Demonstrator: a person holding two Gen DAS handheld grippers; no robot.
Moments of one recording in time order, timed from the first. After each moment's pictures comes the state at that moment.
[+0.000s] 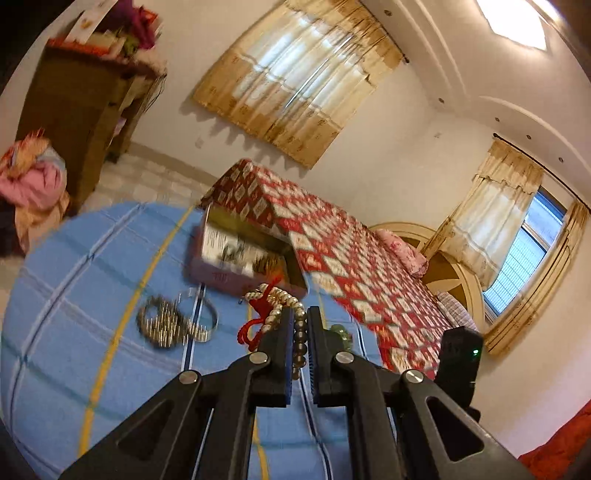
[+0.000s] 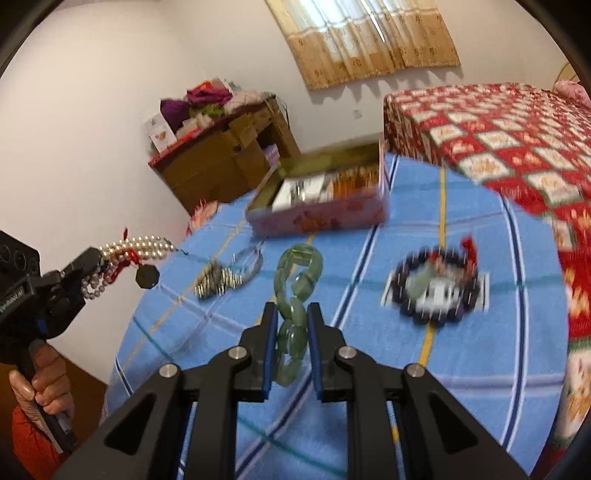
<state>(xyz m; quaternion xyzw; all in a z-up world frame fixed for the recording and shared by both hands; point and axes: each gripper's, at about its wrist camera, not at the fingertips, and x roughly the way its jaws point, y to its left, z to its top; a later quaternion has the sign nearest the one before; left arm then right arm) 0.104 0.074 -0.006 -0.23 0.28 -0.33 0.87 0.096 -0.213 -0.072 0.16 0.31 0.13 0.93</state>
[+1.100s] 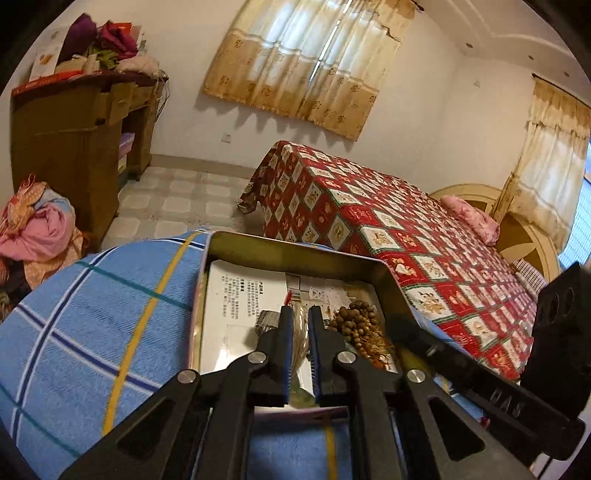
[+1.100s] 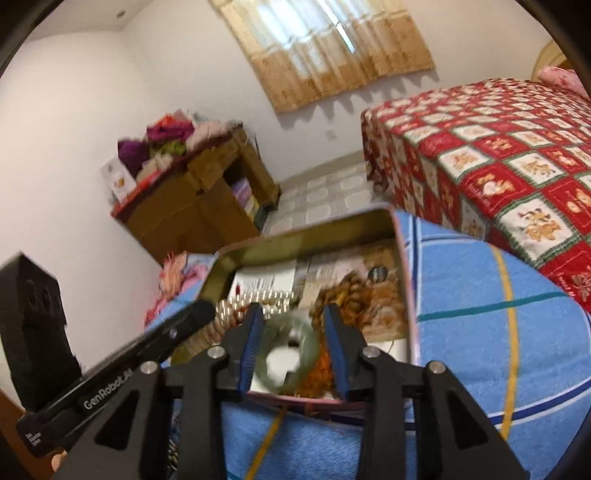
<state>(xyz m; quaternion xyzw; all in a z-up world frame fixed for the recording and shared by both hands) 0.276 -0.010 -0.060 -0.12 0.33 -0.25 0.91 0.251 -0.221 -0.080 0.20 0.26 0.07 0.94</state>
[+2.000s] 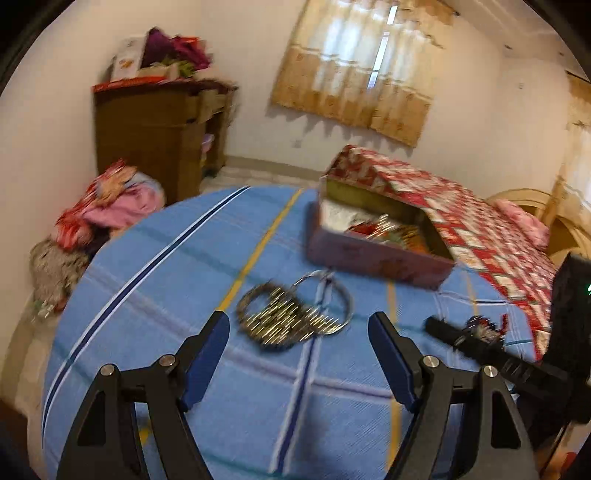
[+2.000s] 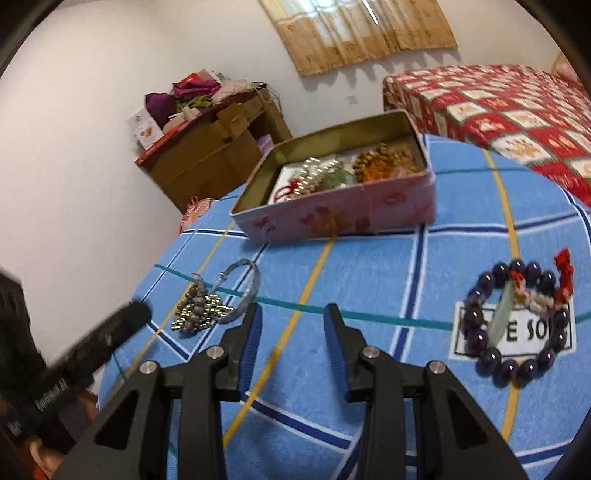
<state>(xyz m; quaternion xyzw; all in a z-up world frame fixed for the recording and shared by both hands) 0.135 0.048 -0.088 -0.10 0.33 -0.09 0.93 0.159 -0.179 -0.125 0.18 0.36 0.12 0.91</state>
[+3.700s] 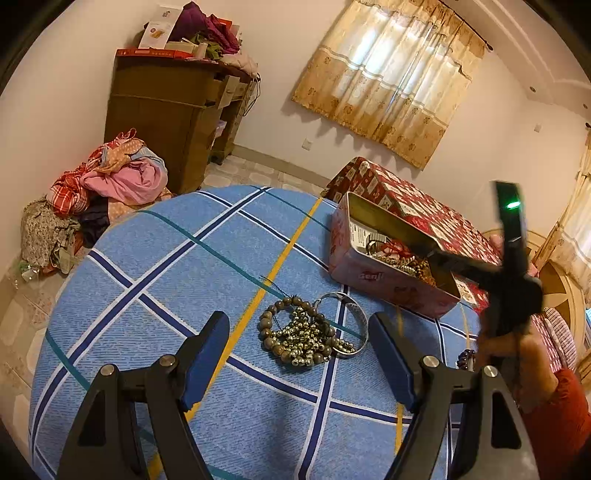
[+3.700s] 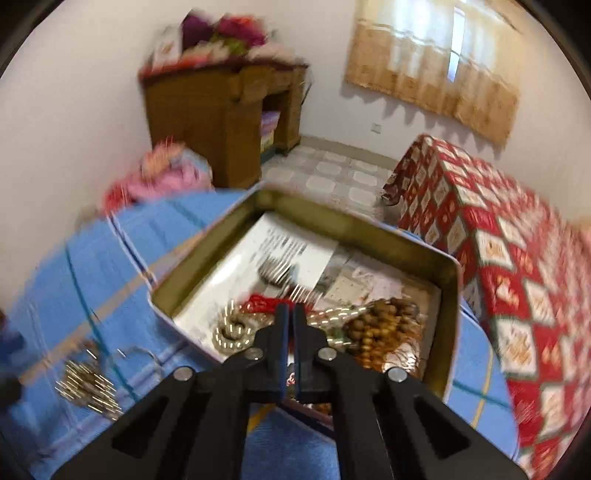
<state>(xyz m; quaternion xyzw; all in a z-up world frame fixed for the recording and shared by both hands) 0.149 0.083 -0.088 -0.18 0.33 -0.11 0.92 0.280 -0.163 -0.075 -0.04 0.34 0.10 0.93</state>
